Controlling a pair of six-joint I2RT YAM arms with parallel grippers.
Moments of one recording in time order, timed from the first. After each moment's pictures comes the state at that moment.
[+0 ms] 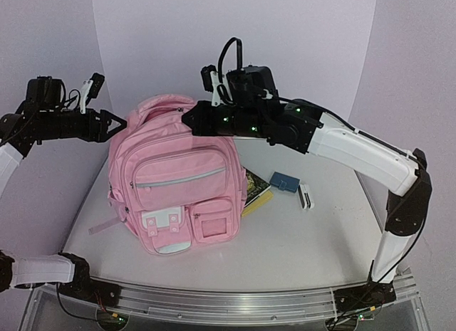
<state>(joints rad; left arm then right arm) -0.24 1.03 1.41 -0.82 0.44 -0.02 1.07 1.88 2.01 -0.41 0.11 0.50</state>
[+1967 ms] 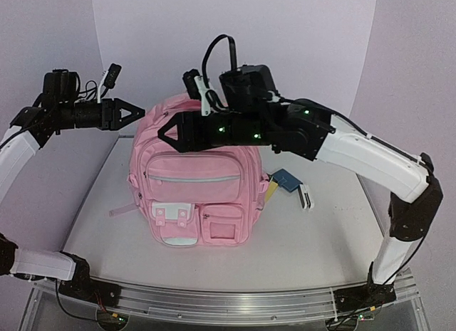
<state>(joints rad) -0.27 1.16 1.40 -0.61 0.73 -0.13 1.18 1.85 2.05 -0.51 0.05 0.46</state>
